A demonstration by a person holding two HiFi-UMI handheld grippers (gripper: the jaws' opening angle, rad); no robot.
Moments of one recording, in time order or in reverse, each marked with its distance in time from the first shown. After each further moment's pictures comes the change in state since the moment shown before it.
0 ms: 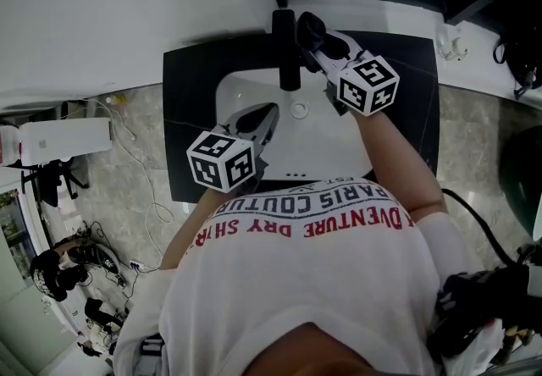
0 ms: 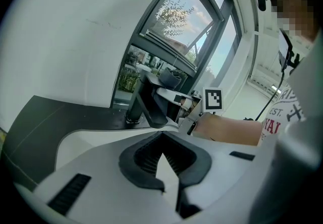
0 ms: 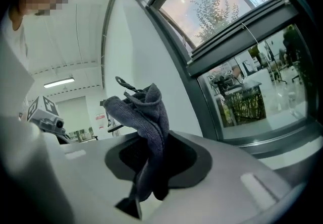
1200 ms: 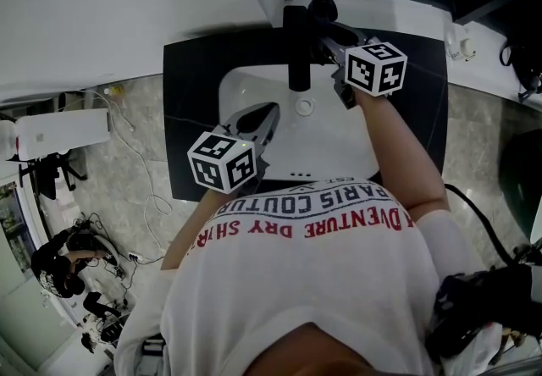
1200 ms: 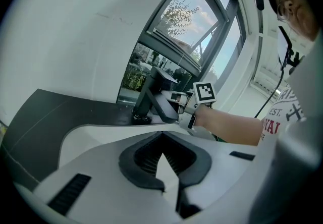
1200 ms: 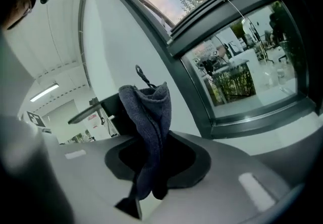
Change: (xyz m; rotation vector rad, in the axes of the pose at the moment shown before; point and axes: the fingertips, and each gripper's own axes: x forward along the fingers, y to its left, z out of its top) left arm 0.001 0.027 -0.010 -0.038 0.012 0.017; right arm 0.028 -0.042 -0.034 0.182 0.152 -0.084
